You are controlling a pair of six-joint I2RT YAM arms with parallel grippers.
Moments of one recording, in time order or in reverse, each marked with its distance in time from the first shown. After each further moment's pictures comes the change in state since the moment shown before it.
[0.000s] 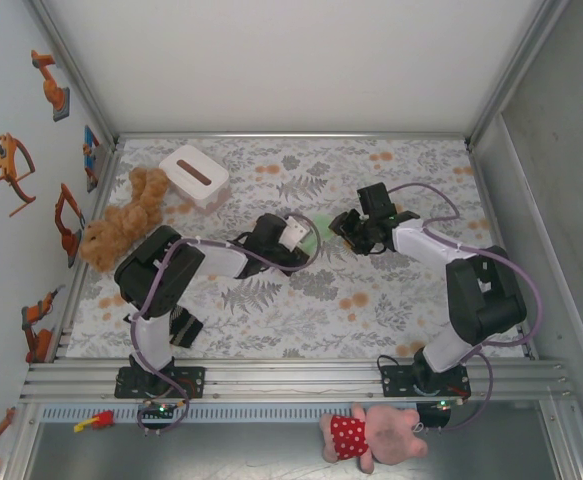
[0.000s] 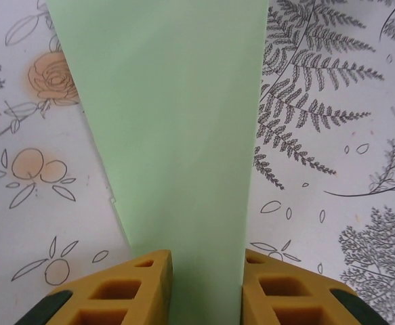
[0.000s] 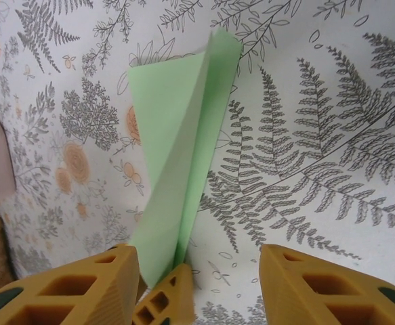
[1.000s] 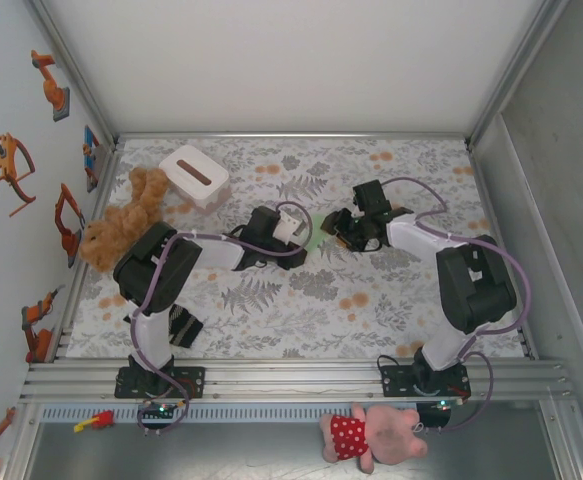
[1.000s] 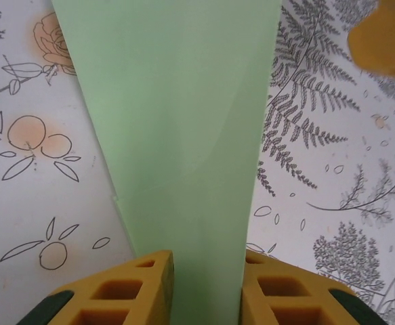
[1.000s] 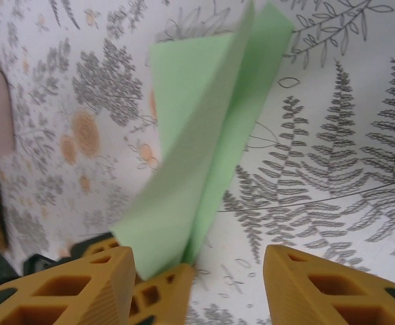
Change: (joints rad) left arm 0.038 0.011 0.042 -0.076 0.099 -0.122; right arm 0.000 0.085 0.061 0.028 -0.109 -0.093
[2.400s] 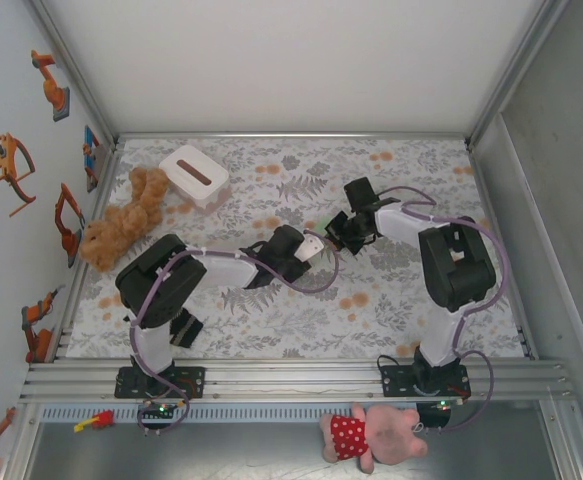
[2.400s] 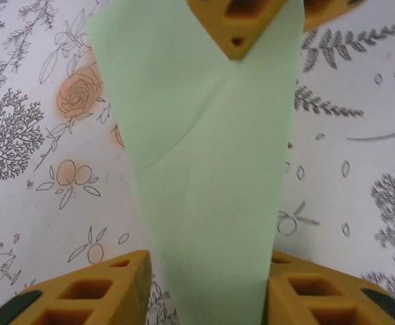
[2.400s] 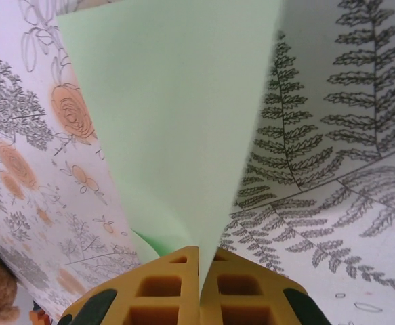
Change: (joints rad) left arm -0.186 -0.057 -0.025 -0.034 -0.491 0.416; right arm 0.000 0.164 0.117 -0.155 -0.037 0.174
